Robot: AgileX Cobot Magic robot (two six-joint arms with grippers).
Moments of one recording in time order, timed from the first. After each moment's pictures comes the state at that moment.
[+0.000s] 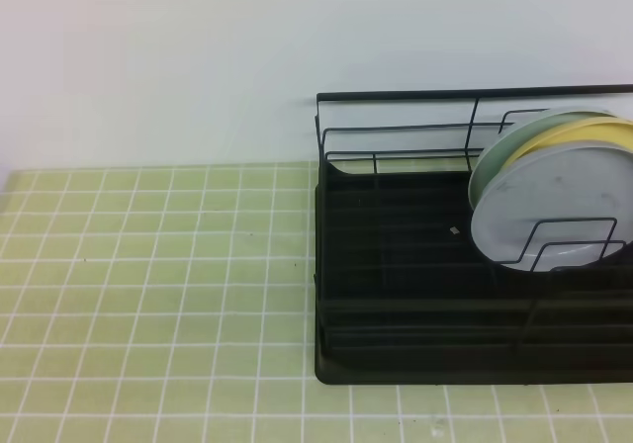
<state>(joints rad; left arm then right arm) -0.72 0.18 -0.42 0.64 0.45 -0.41 0.15 0.38 -0.38 1.74 0.12 -1.97</state>
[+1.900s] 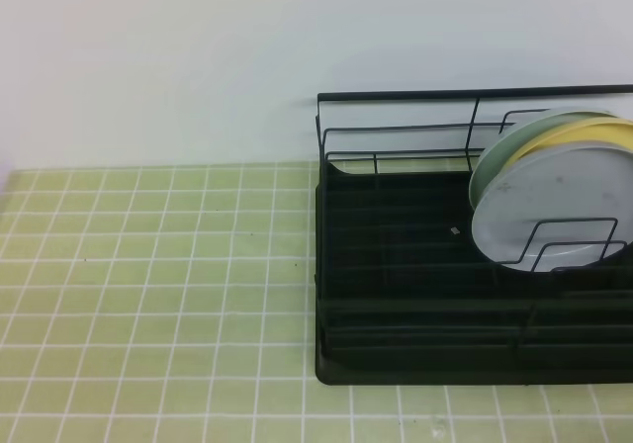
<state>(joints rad) -0.72 0.18 -0.39 0.65 0.44 -0.42 -0.09 -0.01 -0.02 0.16 0.35 -0.26</state>
